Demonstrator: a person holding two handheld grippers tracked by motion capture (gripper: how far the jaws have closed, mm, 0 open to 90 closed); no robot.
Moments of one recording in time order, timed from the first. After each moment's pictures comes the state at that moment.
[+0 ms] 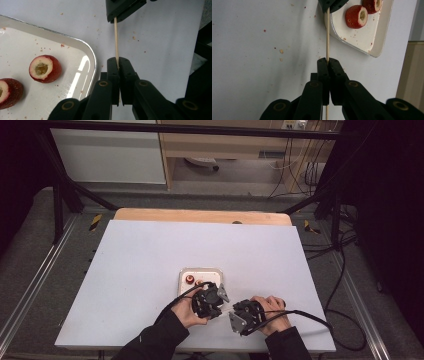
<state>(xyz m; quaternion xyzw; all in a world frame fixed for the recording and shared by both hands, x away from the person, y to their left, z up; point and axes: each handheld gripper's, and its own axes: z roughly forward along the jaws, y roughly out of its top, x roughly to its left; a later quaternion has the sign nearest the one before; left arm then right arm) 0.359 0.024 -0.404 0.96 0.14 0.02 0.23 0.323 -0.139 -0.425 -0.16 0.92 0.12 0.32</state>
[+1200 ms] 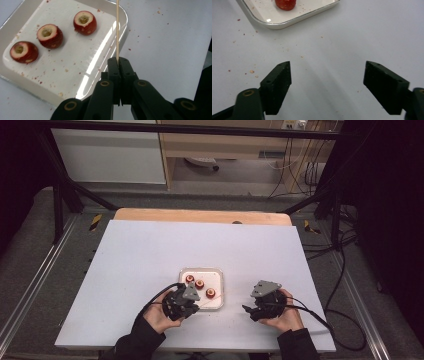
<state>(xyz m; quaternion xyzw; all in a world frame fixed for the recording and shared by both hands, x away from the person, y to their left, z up) 0.348 0.100 -0.405 0.94 0.20 0.07 0.28 0.353 -0.195 -0.421 0.26 0.90 0.30 0.21</state>
